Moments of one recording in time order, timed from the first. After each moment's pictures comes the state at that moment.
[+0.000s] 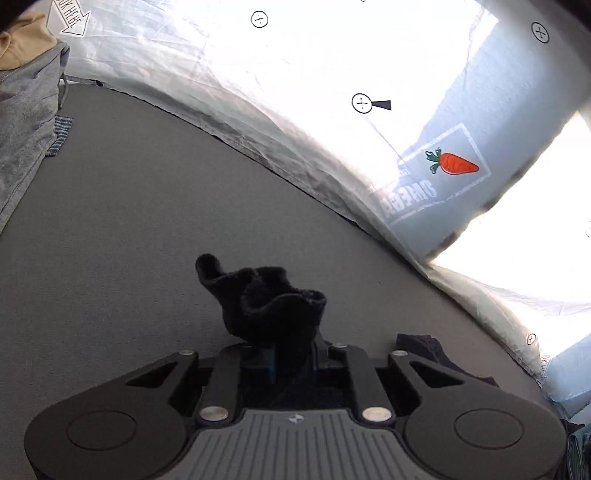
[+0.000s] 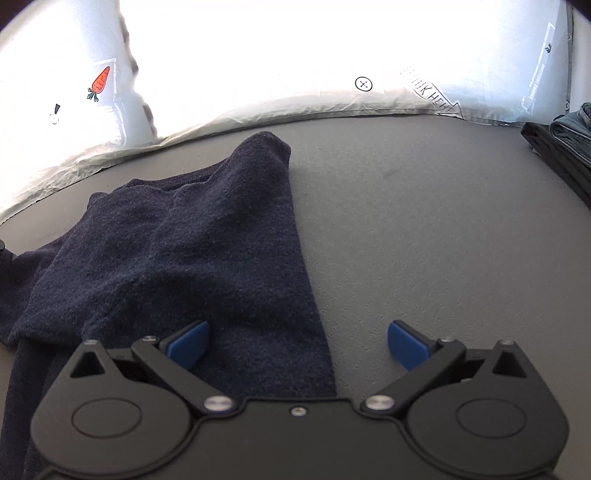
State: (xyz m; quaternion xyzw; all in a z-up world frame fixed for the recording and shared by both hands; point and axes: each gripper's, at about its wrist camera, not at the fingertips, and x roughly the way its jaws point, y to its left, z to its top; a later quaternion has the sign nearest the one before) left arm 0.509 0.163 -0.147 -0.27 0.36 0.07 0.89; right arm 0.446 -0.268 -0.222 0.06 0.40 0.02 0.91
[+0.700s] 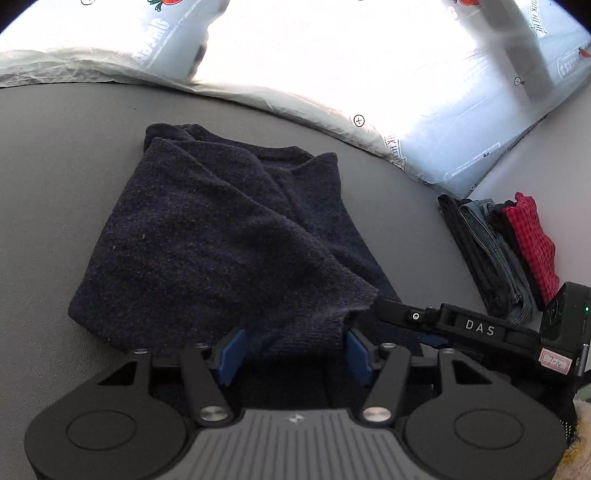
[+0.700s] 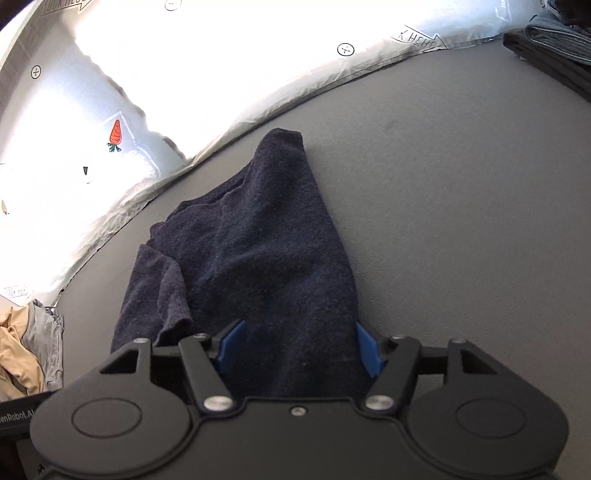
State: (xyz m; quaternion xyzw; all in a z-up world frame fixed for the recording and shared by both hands) left arm 0.415 0.005 -0.152 -0.17 0.48 -0.19 0.84; right arm 0.411 -0.292 -0.188 0.24 0.44 0.08 0.87
